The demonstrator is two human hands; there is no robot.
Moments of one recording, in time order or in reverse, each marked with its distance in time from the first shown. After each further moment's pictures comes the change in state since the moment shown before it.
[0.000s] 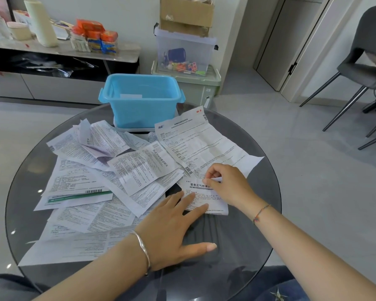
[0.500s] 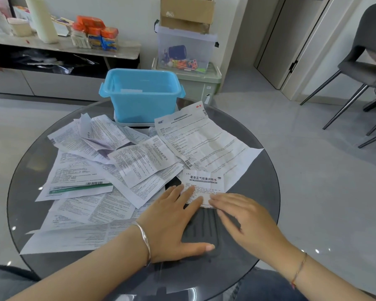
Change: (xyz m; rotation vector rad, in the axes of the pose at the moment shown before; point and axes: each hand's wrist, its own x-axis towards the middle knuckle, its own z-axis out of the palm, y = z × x) left_hand -0.002 0.004 0.002 0.124 0.008 0.026; right_hand -0.092 0.030 0.004 -0.262 0.147 -0.498
